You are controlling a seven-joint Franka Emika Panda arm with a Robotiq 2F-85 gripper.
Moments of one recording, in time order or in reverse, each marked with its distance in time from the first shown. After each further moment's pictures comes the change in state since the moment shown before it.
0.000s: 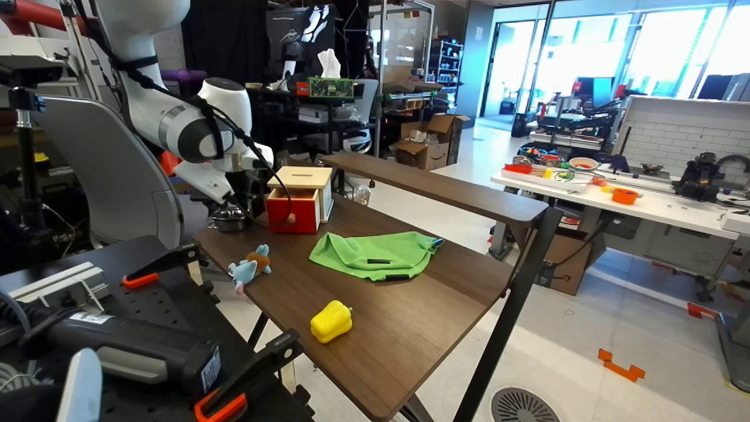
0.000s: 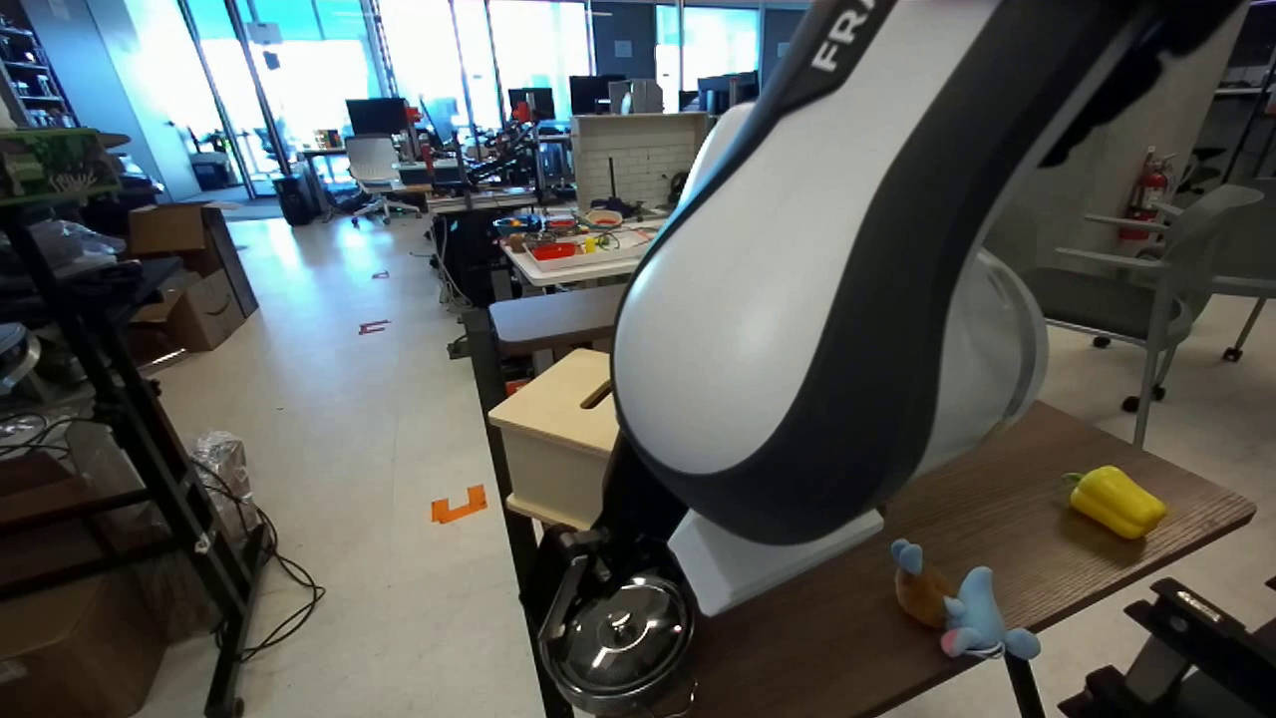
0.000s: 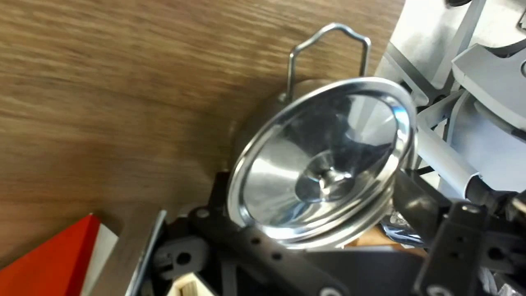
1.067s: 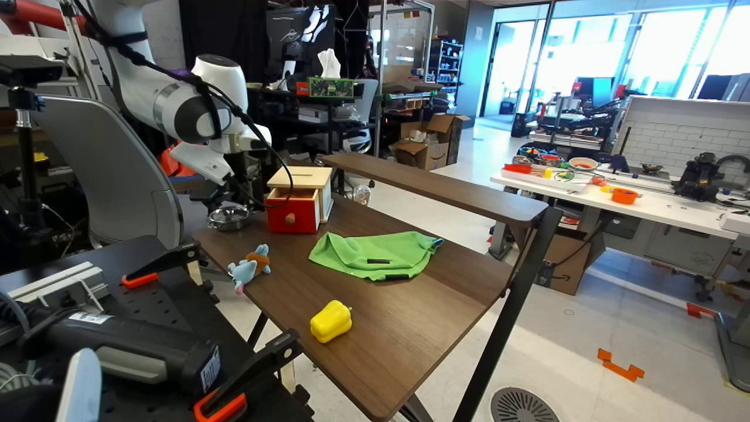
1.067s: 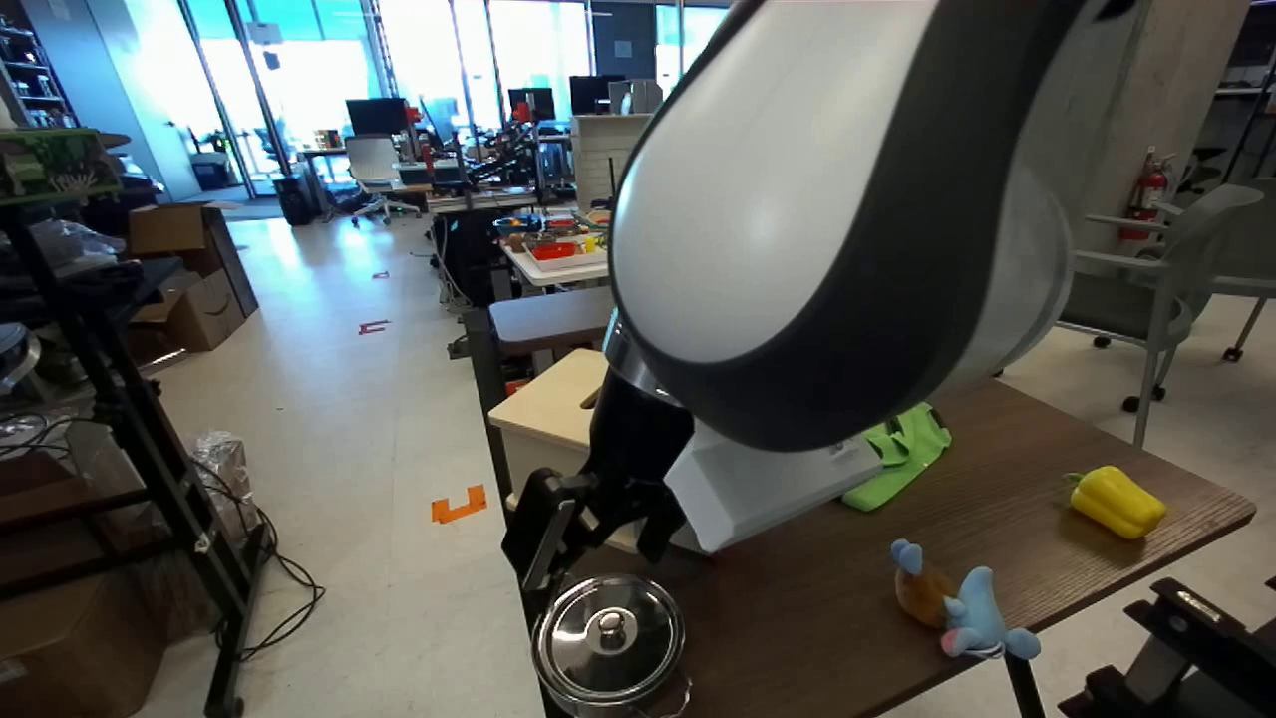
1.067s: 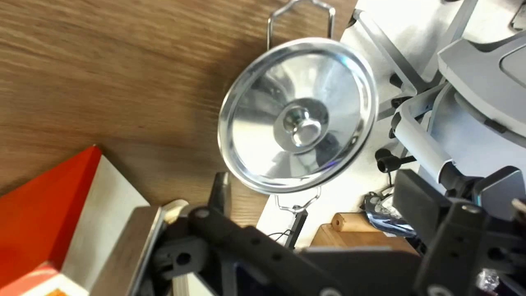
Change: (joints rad) arm -0.004 -0.098 0.005 -0.059 -0.027 0.000 -0.003
